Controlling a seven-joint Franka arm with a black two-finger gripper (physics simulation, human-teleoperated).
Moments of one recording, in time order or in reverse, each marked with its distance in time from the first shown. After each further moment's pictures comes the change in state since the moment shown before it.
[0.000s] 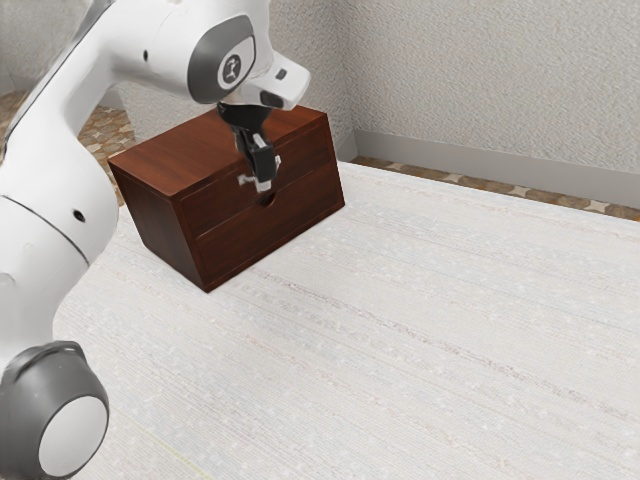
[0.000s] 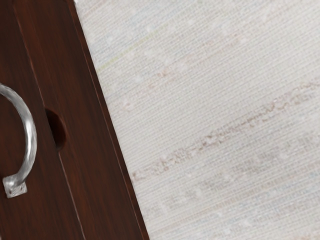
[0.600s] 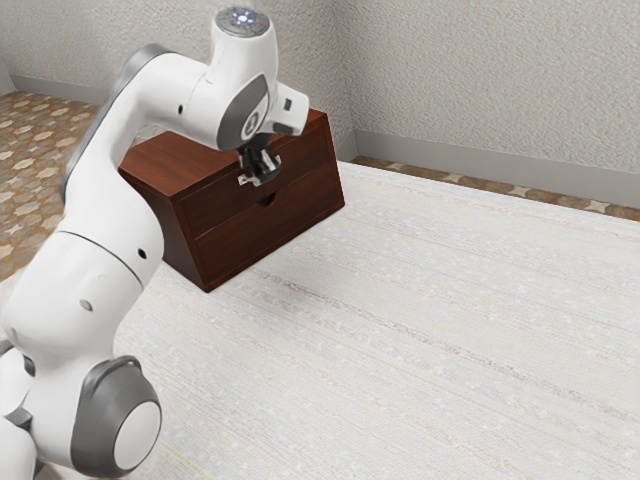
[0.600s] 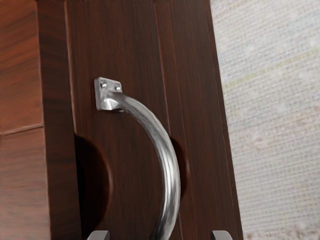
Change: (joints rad) arm 0.082 0.235 0.003 0.194 0.087 0.168 -0.159
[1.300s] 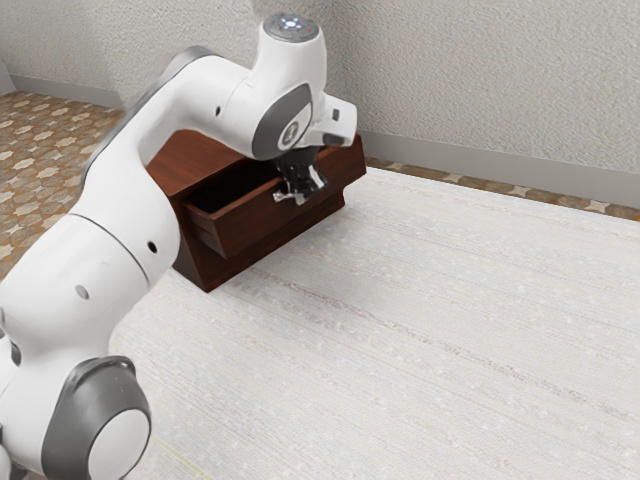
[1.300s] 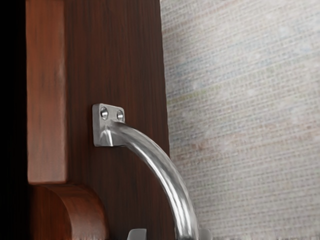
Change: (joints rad) arm -0.119 -0.151 -0.030 -0.279 0.000 0.034 -0.180
